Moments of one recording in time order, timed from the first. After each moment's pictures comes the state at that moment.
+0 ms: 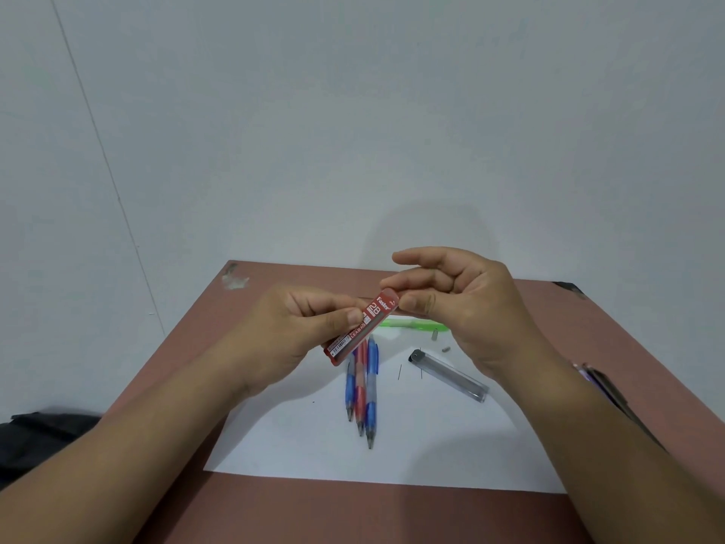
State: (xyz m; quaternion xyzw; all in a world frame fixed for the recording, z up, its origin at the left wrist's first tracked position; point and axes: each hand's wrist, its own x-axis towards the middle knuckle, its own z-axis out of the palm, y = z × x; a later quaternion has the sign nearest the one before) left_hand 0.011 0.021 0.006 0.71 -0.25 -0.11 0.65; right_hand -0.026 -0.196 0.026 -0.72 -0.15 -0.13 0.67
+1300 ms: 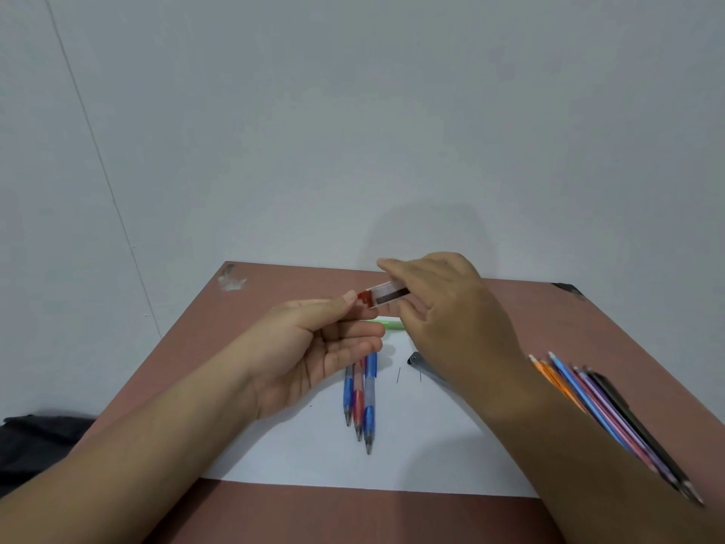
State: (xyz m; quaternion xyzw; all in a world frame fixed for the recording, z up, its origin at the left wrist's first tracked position) left_hand 0.006 0.004 0.007 0.50 -0.03 -0.28 0.82; right_hand -0.009 -0.194 -0.002 -0.89 -0.17 -0.42 0.09
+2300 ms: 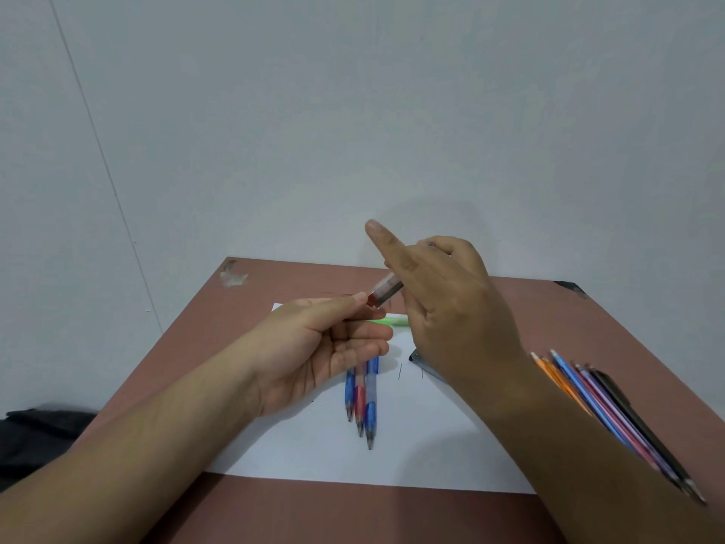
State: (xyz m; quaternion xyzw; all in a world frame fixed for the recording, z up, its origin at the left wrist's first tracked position) left_hand 0.005 0.003 0.007 0.51 -0.04 -0.31 0.80; right_hand -0.013 -0.186 0.003 -0.84 -0.23 -0.48 0.06
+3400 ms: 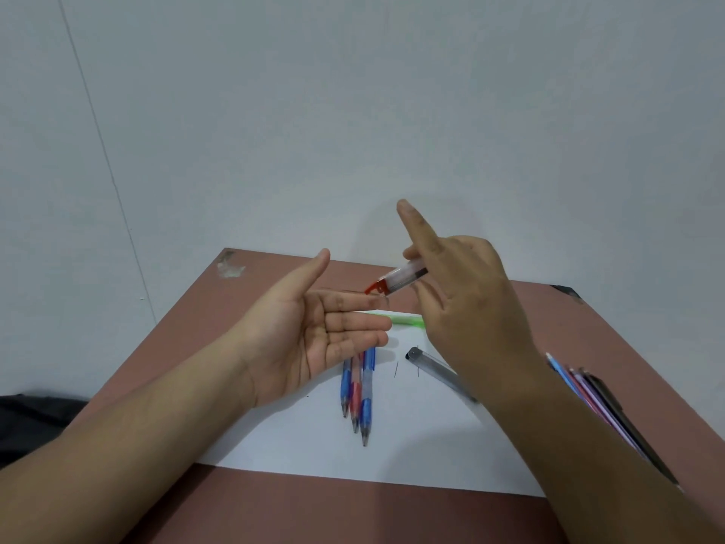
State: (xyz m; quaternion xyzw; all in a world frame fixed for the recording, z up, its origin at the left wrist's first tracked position) left_hand 0.009 0.007 0.009 0.48 -0.03 -0.33 0.81; right_hand -0.019 -0.196 0.010 -0.88 -0.16 -0.44 0.11
